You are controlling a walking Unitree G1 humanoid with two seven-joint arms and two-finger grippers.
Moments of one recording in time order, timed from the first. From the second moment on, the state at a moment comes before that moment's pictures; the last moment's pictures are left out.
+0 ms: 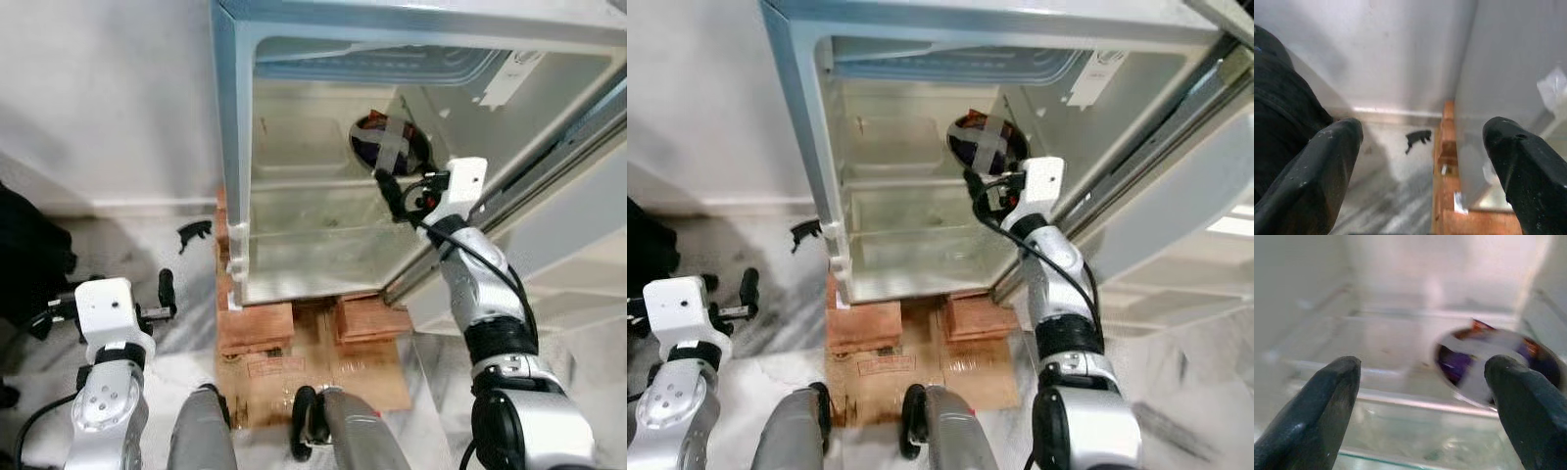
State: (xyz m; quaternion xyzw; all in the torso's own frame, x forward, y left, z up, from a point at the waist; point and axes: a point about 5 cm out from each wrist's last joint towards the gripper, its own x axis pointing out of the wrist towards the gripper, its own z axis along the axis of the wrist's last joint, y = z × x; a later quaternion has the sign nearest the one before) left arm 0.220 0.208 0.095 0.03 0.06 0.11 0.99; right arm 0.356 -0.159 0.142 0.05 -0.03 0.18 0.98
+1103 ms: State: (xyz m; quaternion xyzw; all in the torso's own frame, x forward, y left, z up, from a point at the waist) left arm 0.243 0.192 0.080 0.01 0.06 0.03 1.00; right arm 0.304 -0.182 0.090 -0.04 0.03 0.05 1.00
